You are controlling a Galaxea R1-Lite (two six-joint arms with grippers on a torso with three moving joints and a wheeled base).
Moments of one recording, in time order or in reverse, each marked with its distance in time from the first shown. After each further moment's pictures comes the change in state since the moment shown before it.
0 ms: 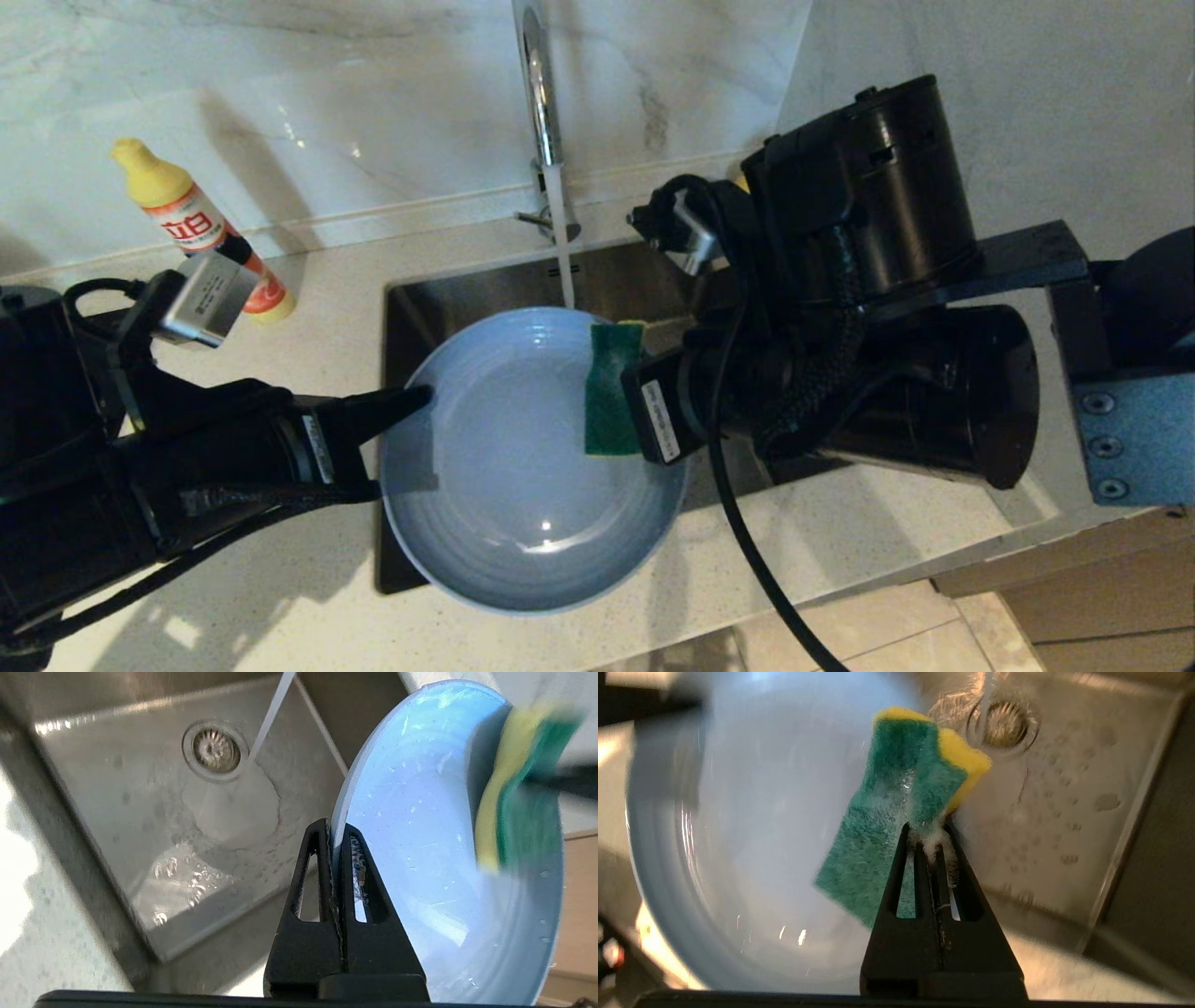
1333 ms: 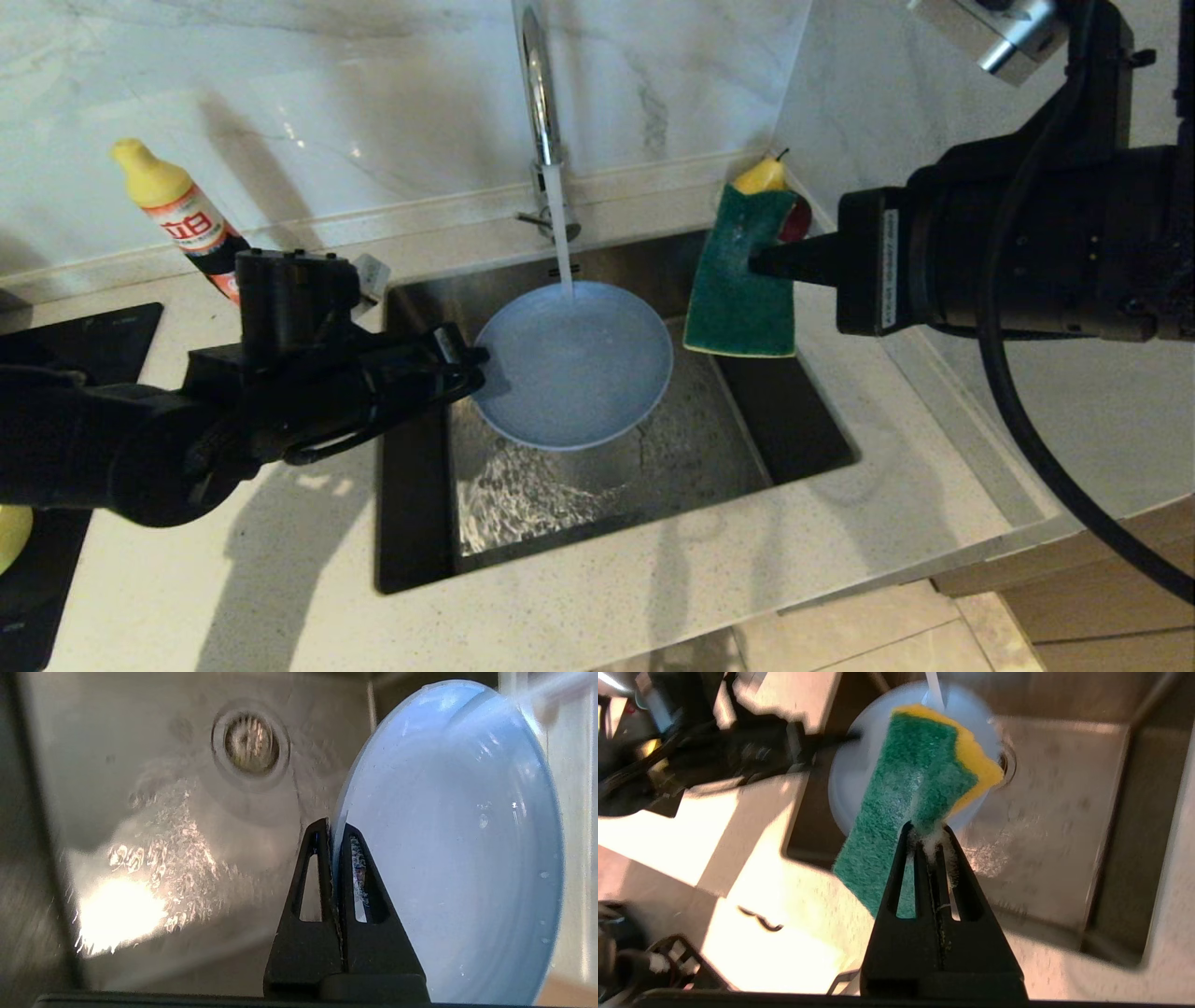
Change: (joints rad) left arm 0.114 0.478 -0.333 -0.034 0.022 -0.301; right arm -0.106 -0.248 0.015 0.068 0.128 0.059
